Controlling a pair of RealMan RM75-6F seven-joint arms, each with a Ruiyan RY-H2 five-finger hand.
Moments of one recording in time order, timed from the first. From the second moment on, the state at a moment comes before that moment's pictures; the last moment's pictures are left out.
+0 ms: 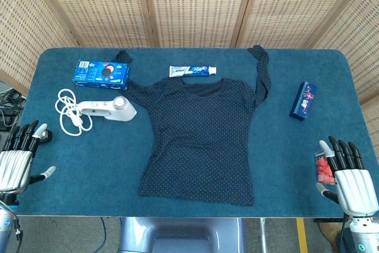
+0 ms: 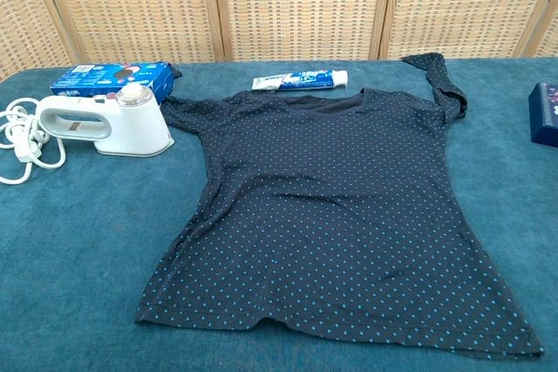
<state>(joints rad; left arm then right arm) -0.17 -1.13 -0.03 -1.74 1.44 1.50 0.26 0.04 -1.10 0.05 -1.68 -1.63 1.59 -0.19</state>
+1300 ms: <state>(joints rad) -0.69 -1.52 -0.23 -1.01 1.15 0.76 0.15 0.06 -1.11 0.08 -1.67 -1.51 1.52 -0.19</state>
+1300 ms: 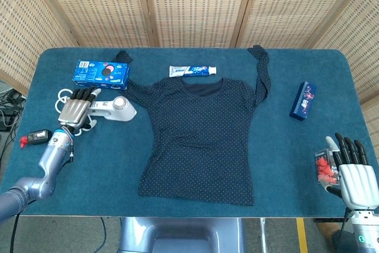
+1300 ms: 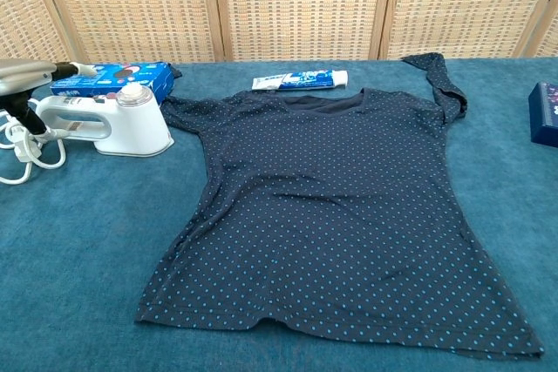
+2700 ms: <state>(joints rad) -0.91 -1.88 -0.19 -0.31 1.32 0.63 -0.26 0.08 -1.12 0.09 -1.65 -1.47 1.48 -0.19</state>
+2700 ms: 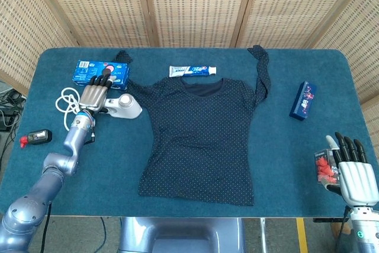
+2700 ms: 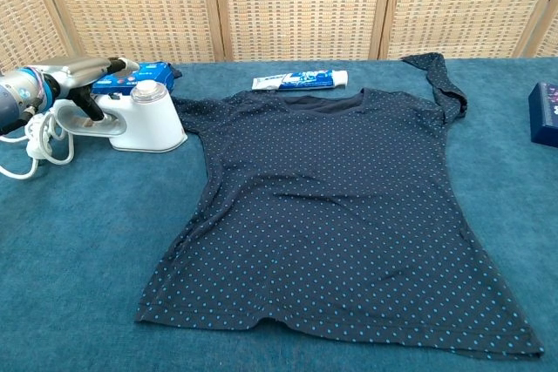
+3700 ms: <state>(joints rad) -0.89 -1.92 -0.18 -0.25 1.34 0.77 -0.28 0.08 -1.12 0.08 -1.66 -1.48 1.48 -0.19</state>
